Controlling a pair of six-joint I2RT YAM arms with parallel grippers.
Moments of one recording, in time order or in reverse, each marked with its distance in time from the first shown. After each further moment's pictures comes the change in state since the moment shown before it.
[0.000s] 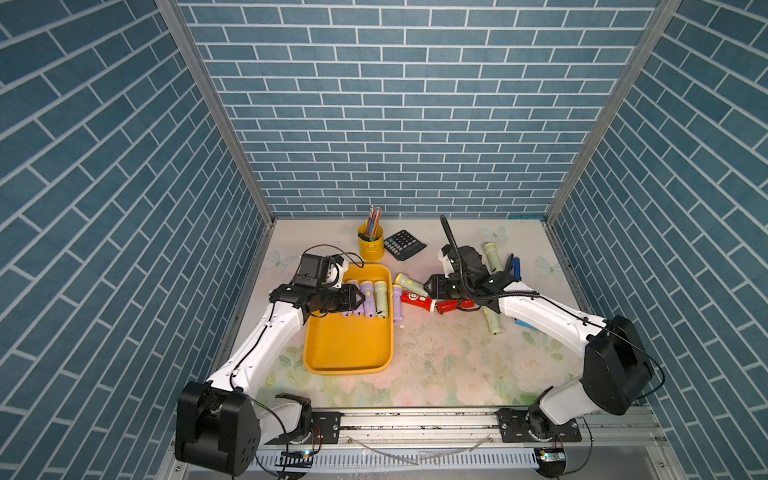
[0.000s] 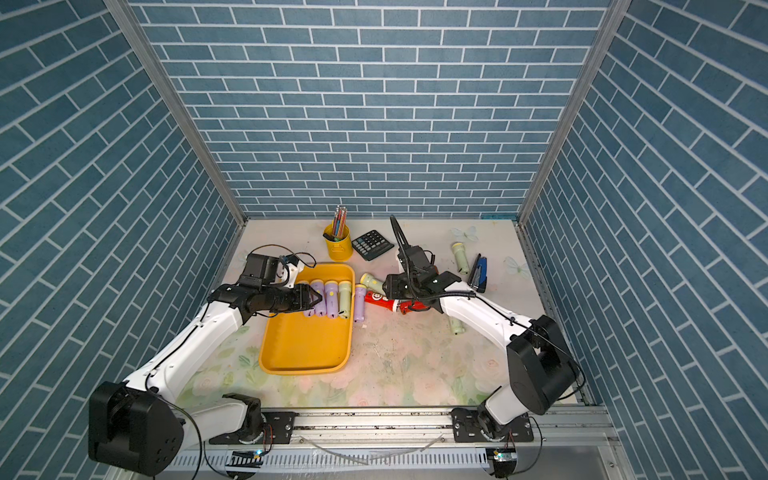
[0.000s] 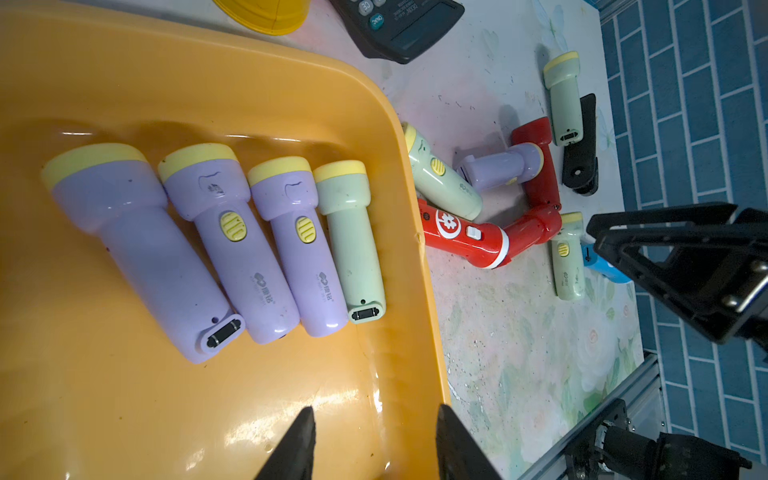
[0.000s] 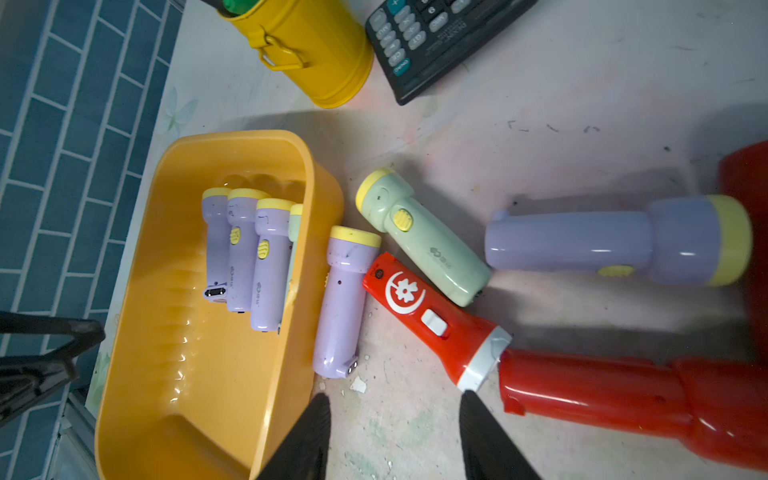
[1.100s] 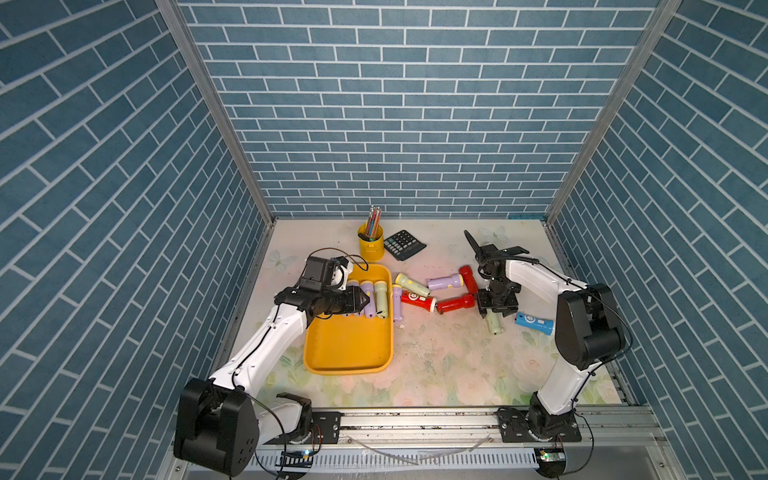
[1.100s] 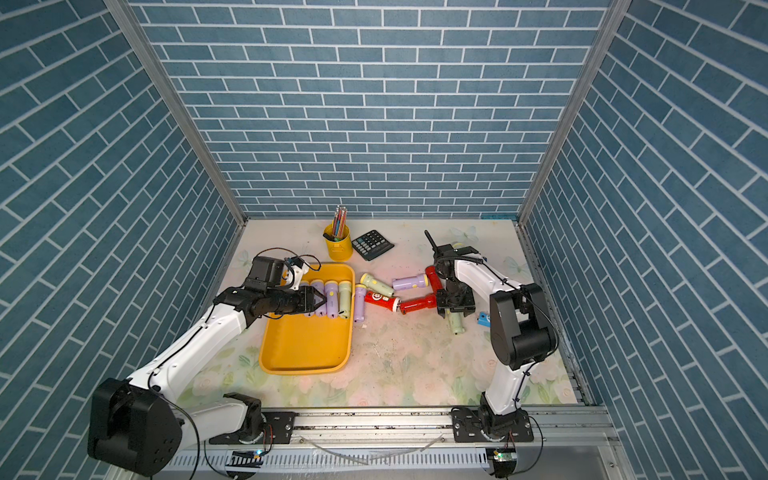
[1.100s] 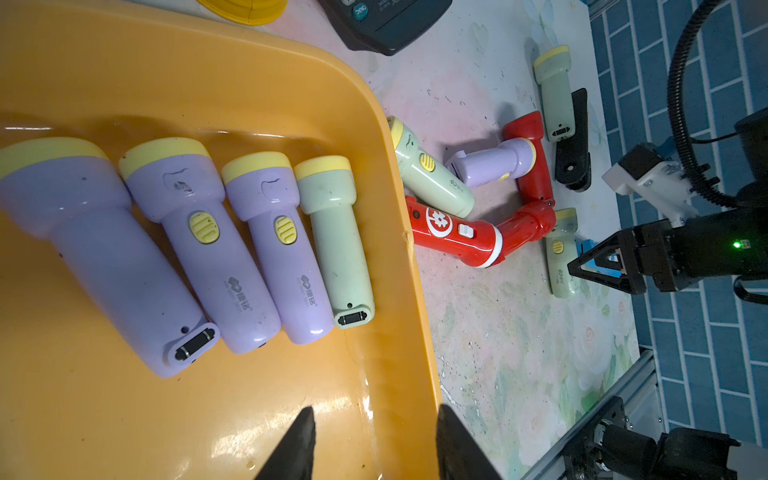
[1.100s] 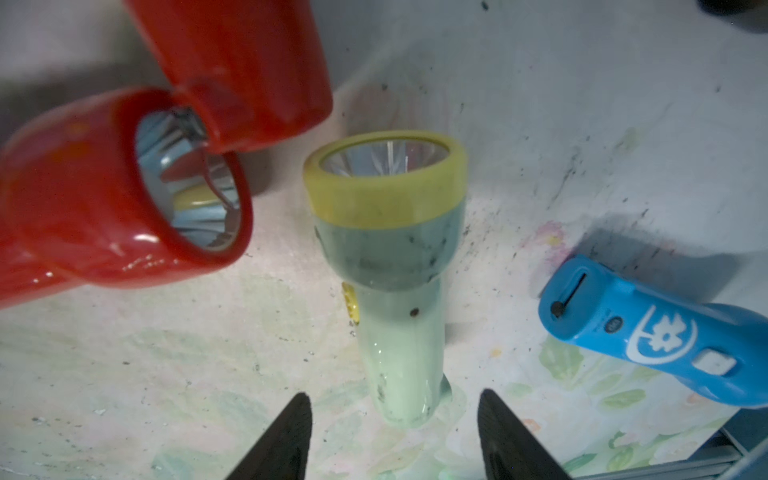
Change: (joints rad) left arm -0.032 0.006 -0.031 0.060 -0.005 -0.027; right arm -0.321 0.274 0.156 -0.710 0.201 -0.250
